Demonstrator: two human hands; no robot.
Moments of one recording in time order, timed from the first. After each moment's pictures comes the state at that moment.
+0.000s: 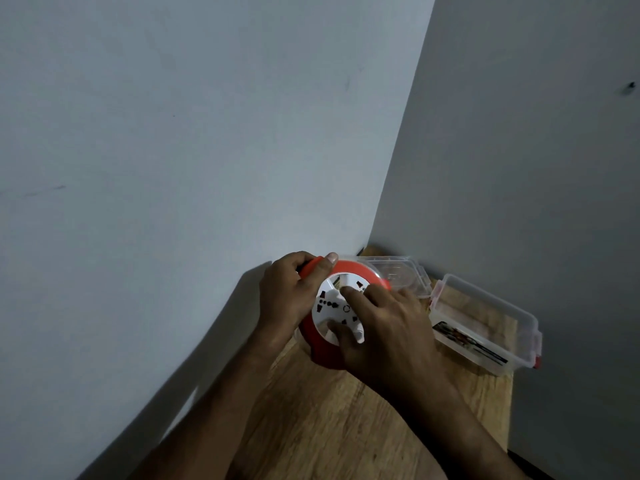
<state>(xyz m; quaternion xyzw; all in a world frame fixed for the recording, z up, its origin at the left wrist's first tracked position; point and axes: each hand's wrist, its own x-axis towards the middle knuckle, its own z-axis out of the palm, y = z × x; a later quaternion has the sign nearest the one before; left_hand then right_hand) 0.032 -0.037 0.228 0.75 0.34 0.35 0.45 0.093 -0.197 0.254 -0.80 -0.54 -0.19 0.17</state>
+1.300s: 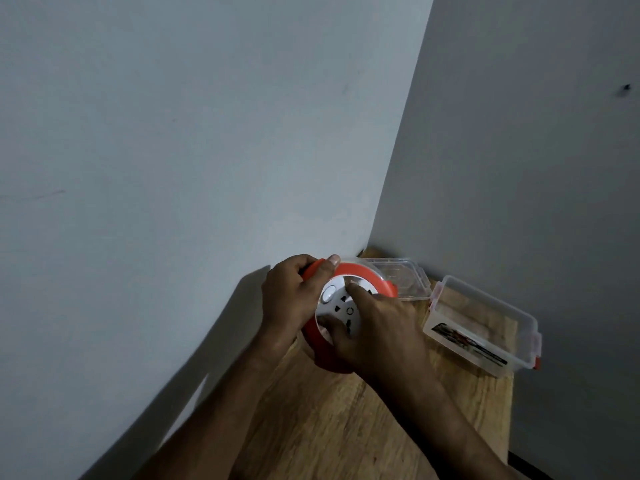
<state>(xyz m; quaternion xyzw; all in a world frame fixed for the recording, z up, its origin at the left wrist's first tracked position) 0.034 -0.041 0.226 0.74 0.35 0.36 0.46 0.086 -0.187 0.251 -0.84 -0.48 -0.13 0.22</state>
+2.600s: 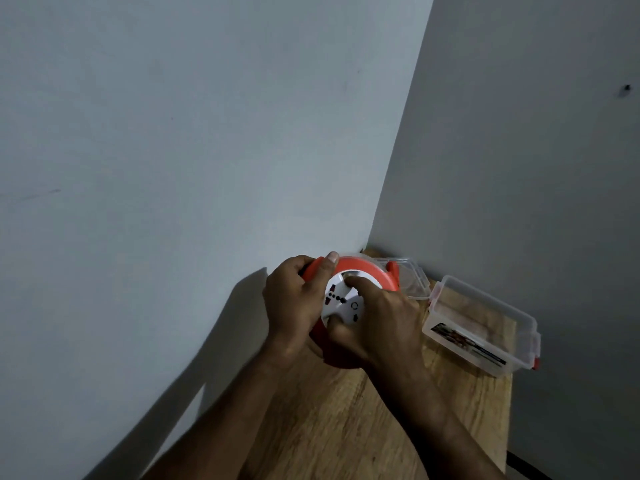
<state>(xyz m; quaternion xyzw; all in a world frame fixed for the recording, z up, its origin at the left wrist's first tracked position) 0.038 -0.054 0.222 0.70 0.37 0.41 0.45 0.087 -0.174 0.254 -0.86 -0.41 -0.14 0.27</state>
